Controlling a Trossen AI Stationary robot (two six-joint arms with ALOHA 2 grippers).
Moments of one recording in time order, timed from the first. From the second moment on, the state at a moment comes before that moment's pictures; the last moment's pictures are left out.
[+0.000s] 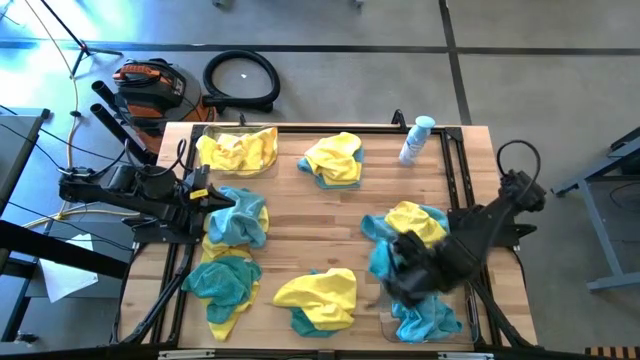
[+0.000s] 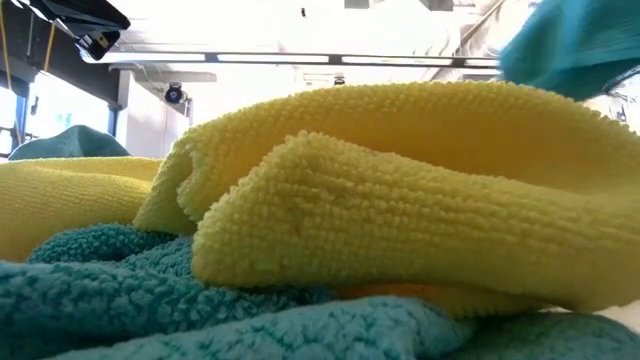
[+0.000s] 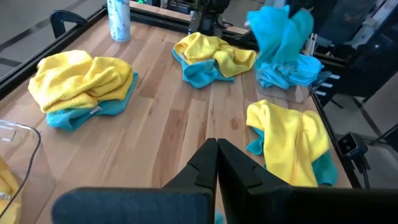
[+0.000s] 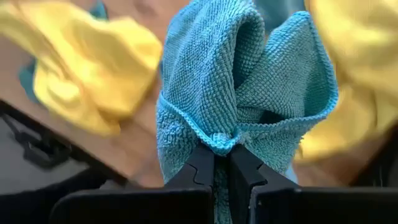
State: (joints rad) left arm -0.18 0.37 0.67 -0.71 -0.19 -0.29; right arm 0.69 1.65 1.67 -1.47 0.17 1.72
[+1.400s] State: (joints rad) left arm -0.18 0.37 0.67 -0.70 -0.19 -0.29; right arm 0.80 1.68 1.23 -0.84 0.06 1.62
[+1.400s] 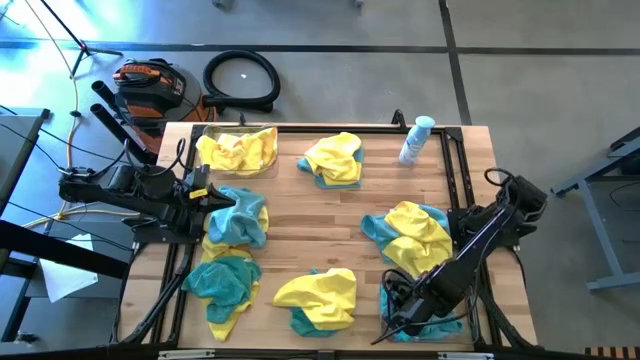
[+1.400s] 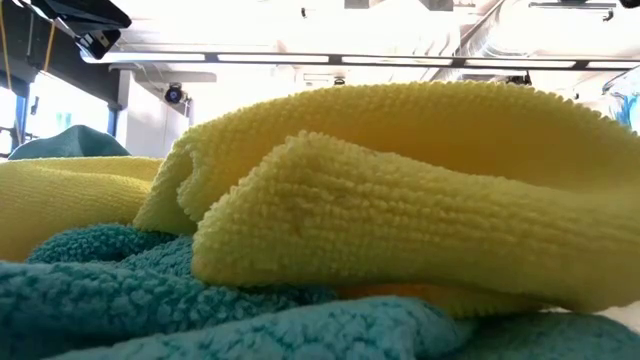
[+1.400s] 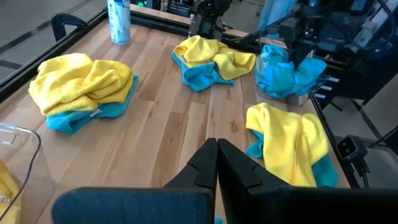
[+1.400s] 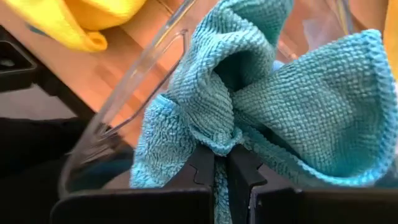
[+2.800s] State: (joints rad) left arm -0.18 0.37 0.67 -0.70 -0.19 -0.23; right arm 0.80 1.79 1.44 -1.08 0.09 1.63
